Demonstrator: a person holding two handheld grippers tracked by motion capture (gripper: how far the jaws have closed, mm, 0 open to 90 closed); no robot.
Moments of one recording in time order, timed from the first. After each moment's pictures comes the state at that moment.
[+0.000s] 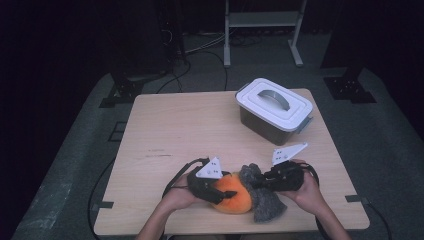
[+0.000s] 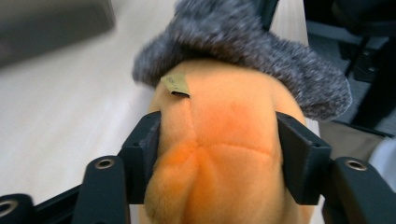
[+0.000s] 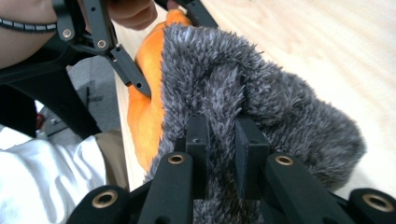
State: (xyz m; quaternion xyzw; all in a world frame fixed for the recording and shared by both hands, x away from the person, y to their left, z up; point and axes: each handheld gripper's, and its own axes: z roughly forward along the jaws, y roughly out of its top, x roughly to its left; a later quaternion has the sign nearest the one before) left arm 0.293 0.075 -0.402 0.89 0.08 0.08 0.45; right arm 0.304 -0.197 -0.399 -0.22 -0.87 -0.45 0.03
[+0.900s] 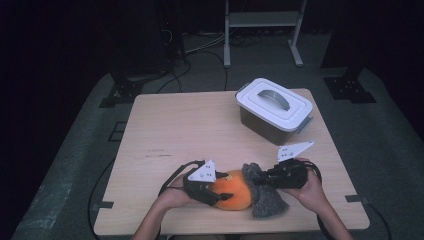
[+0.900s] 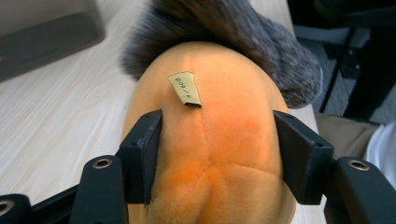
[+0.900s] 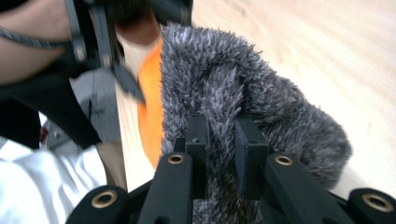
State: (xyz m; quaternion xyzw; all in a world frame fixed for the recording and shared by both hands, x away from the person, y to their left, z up) left arm 0.296 0.086 -0.417 0.89 0.04 0.06 0.46; right arm 0.308 -0.207 -0.398 -0.23 -0.85 -0.48 0.03
